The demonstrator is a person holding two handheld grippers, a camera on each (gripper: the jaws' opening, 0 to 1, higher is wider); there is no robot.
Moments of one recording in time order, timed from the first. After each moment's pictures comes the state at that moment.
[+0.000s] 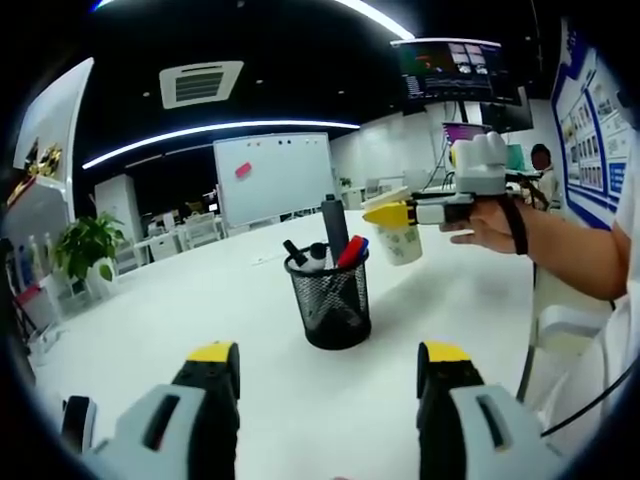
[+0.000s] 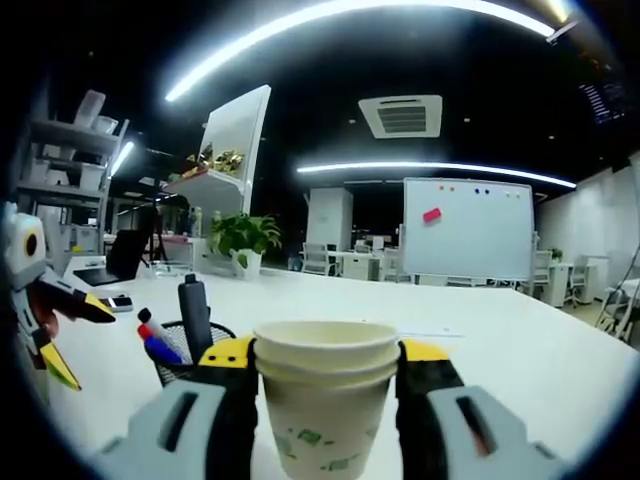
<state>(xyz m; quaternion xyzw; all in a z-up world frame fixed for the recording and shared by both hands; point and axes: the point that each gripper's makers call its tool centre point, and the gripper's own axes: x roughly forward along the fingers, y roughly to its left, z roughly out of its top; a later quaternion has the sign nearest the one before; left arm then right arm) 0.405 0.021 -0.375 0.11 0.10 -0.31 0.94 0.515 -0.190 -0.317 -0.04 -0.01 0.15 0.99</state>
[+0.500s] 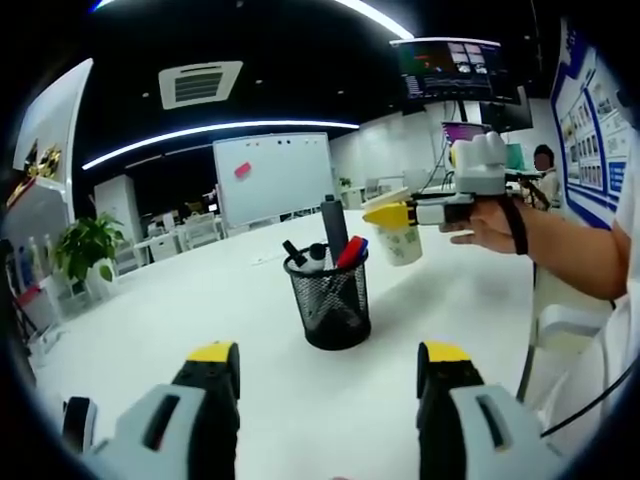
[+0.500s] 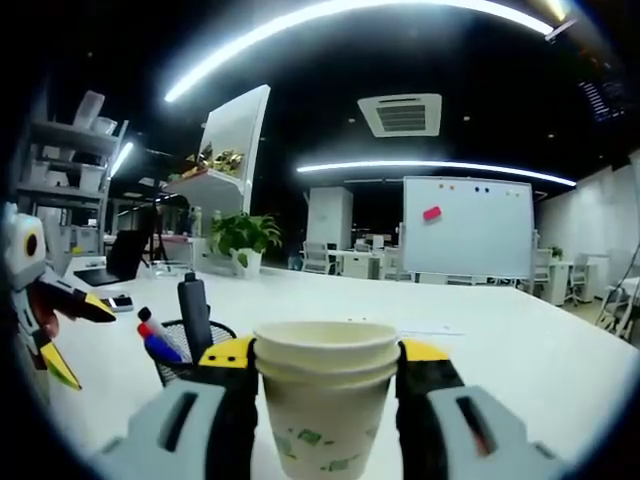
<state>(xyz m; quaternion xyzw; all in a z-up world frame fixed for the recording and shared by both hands) 0.409 0.024 -0.375 0.11 0.10 -0.31 0.94 0.515 -0.190 -0.320 -0.04 -0.01 0.15 0.99</state>
